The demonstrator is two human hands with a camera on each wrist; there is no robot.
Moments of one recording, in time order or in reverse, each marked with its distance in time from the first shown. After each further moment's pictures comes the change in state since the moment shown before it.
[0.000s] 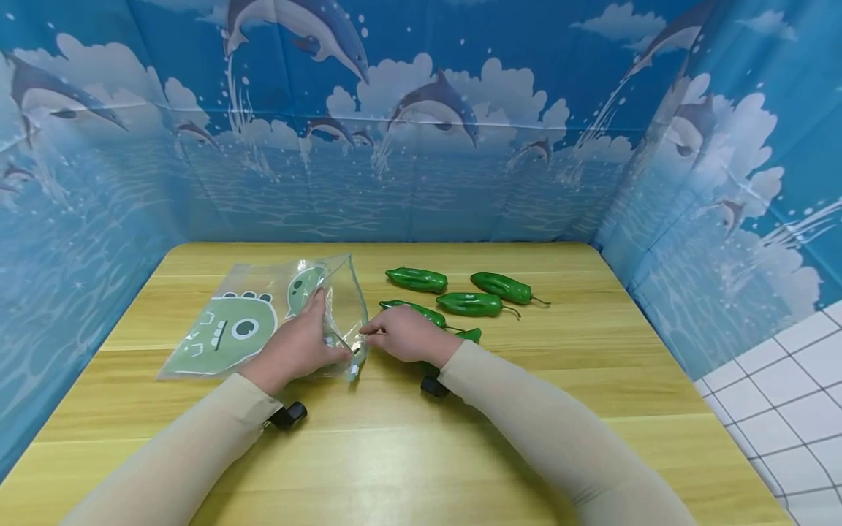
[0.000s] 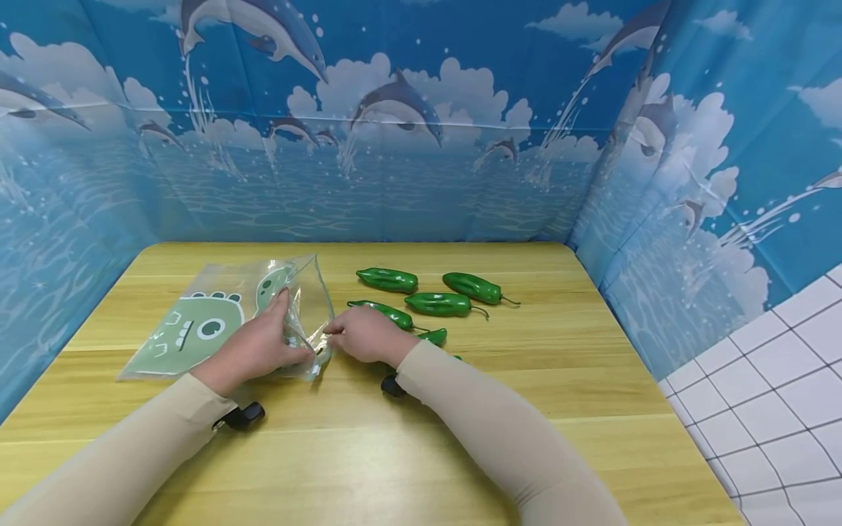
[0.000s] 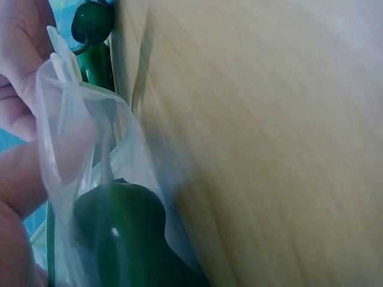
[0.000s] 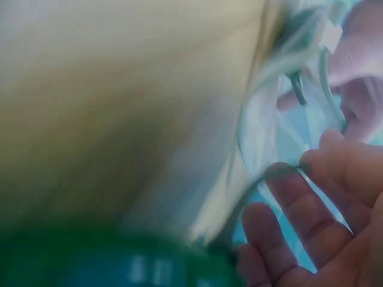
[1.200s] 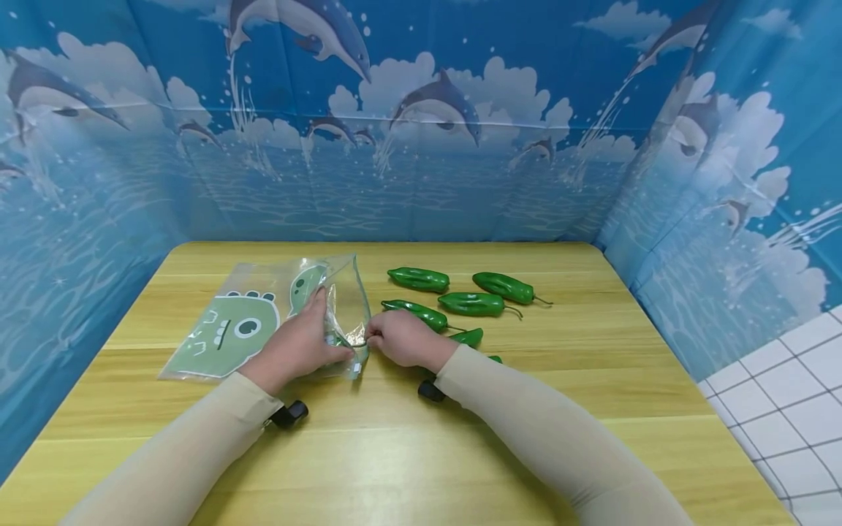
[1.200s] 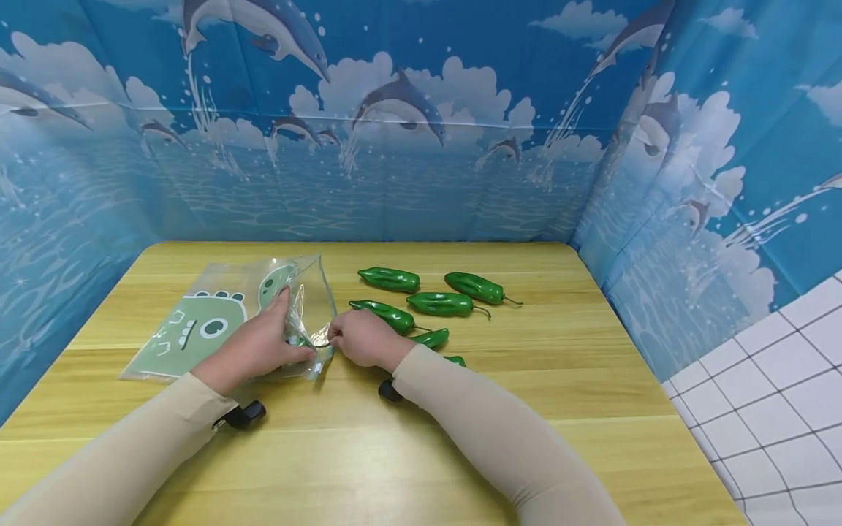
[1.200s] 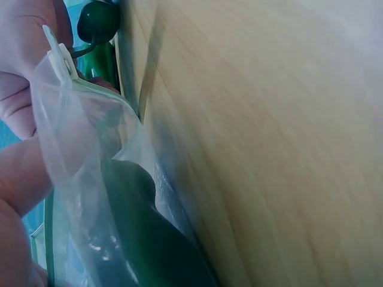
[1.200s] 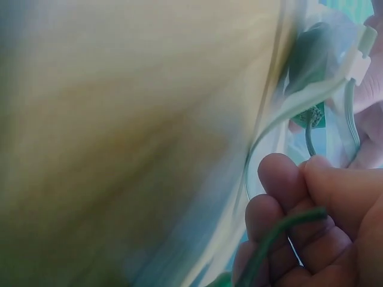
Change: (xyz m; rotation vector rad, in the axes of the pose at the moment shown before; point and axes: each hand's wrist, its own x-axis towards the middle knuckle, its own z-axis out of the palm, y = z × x) left_hand -0.001 -0.001 -0.001 -0.003 0.009 0.023; right_hand 0.002 -0.007 0.009 -0.013 0.065 0.004
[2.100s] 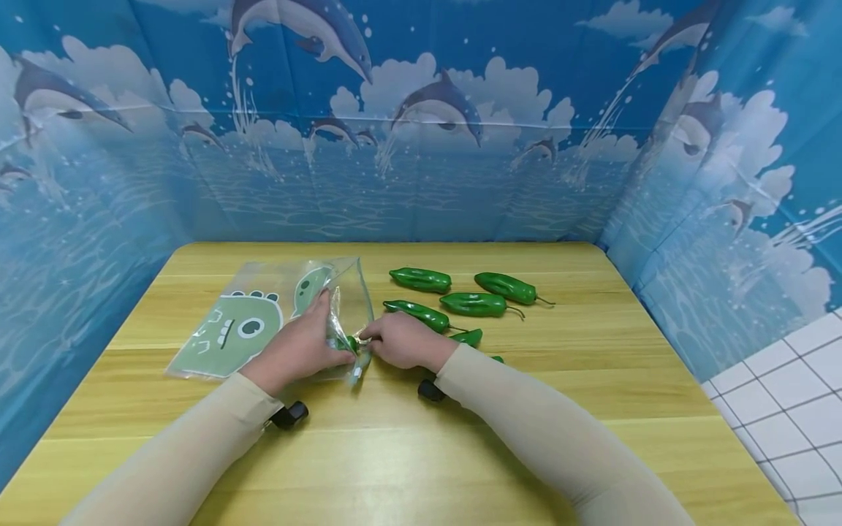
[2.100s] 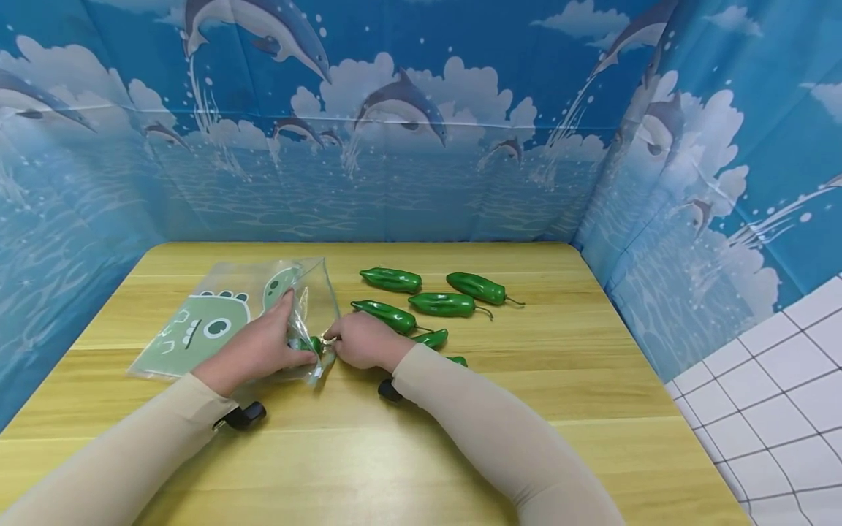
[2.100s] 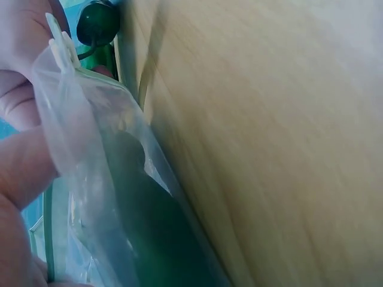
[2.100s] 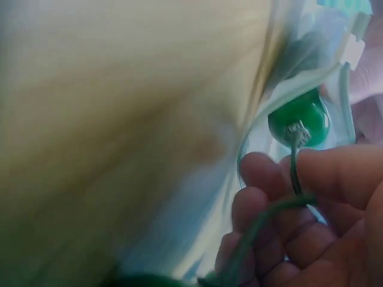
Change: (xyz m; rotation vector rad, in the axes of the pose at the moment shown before) left_hand -0.003 0.001 0.000 0.017 -0.006 0.028; right_hand 0.002 -0.002 -0.001 -0.054 -0.085 -0.042
